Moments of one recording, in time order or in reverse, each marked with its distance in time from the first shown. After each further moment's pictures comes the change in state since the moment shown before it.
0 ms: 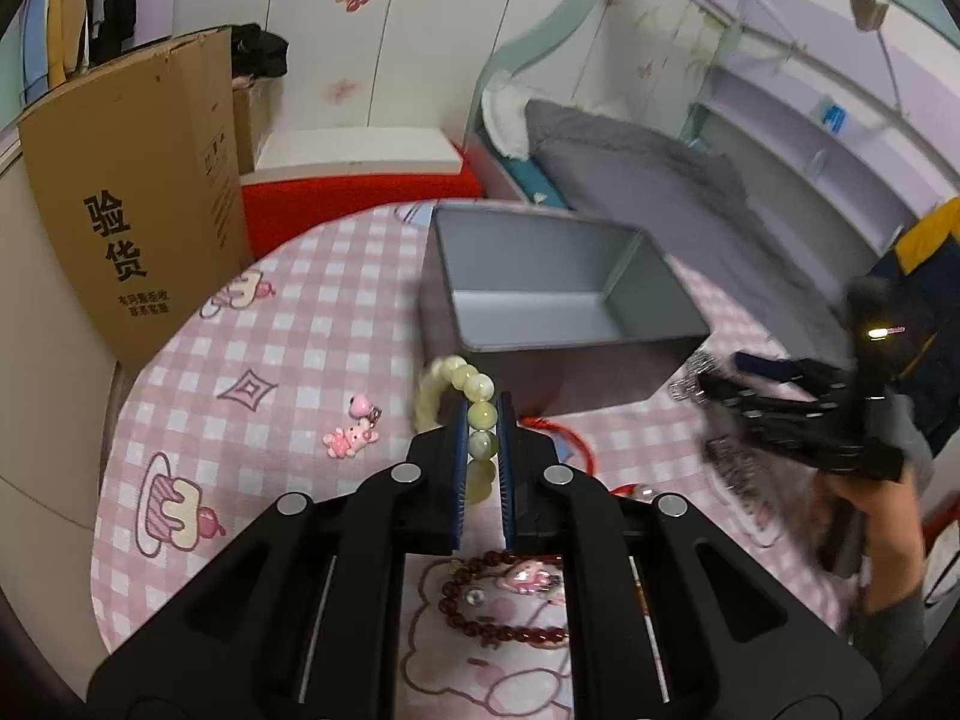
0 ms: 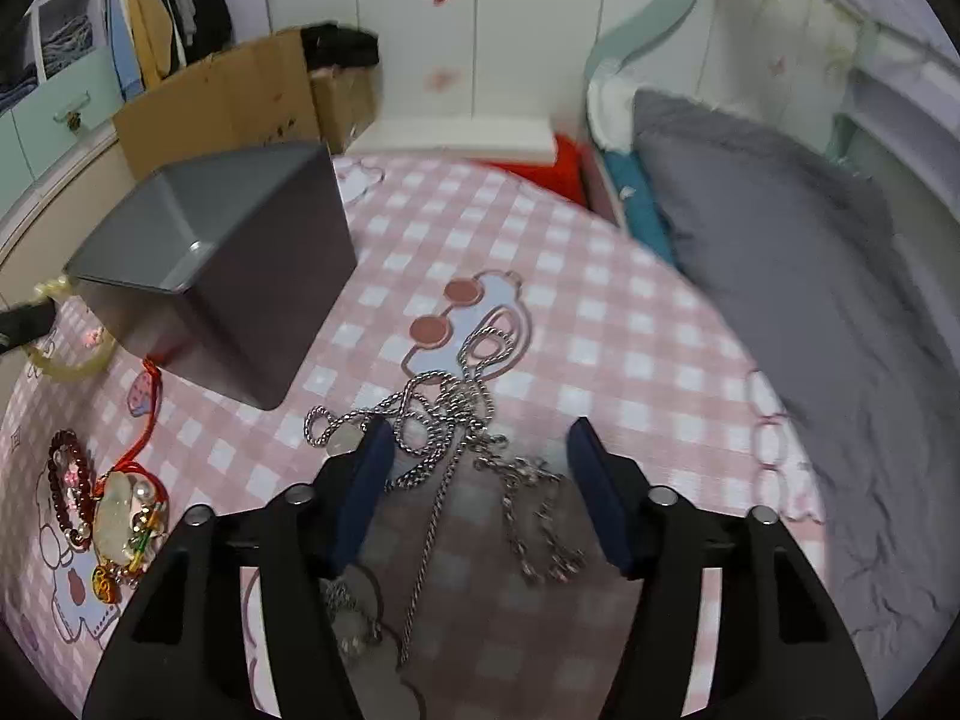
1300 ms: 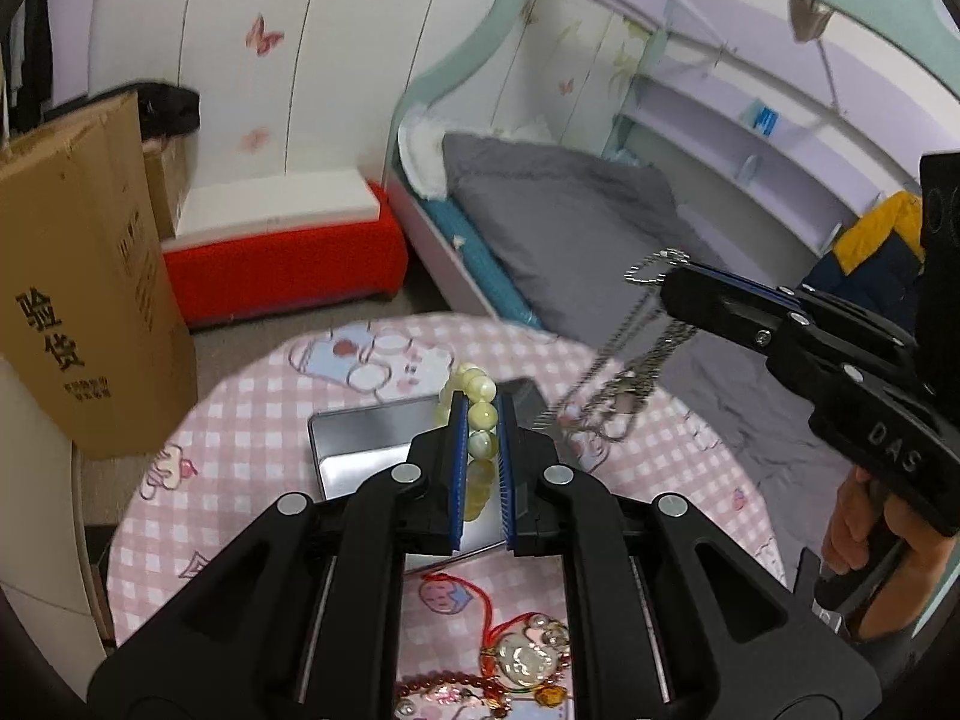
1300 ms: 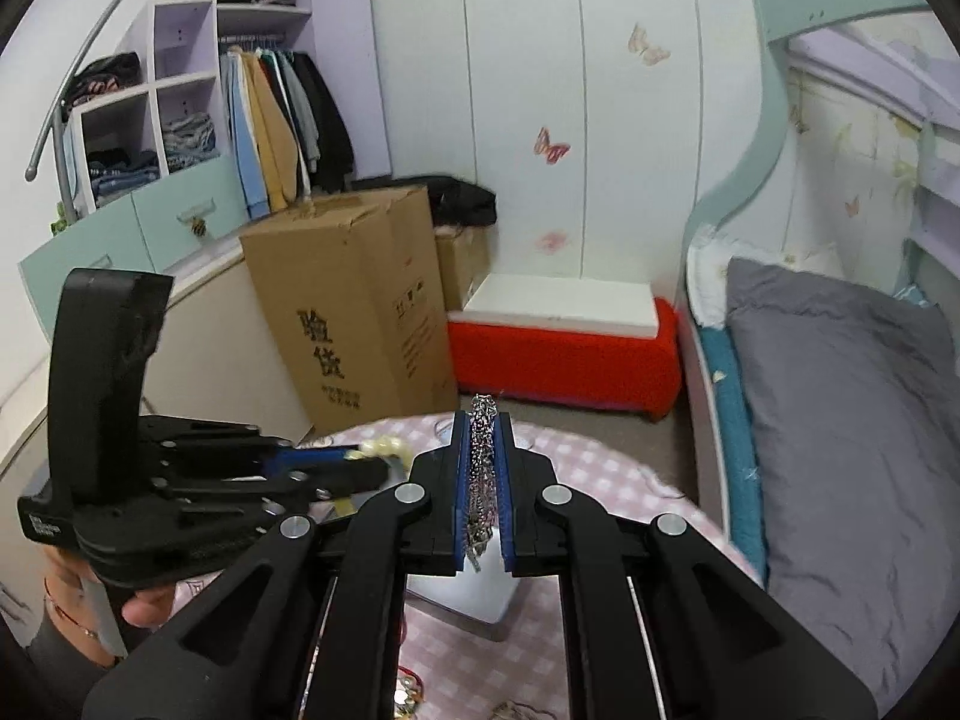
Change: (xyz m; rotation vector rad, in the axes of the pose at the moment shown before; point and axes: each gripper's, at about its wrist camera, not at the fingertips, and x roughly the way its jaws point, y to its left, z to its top) left arm 0.019 -0.035 0.090 0.096 0.005 -0.153; right arm -0.106 0.061 0.109 -0.093 -0.303 0.230
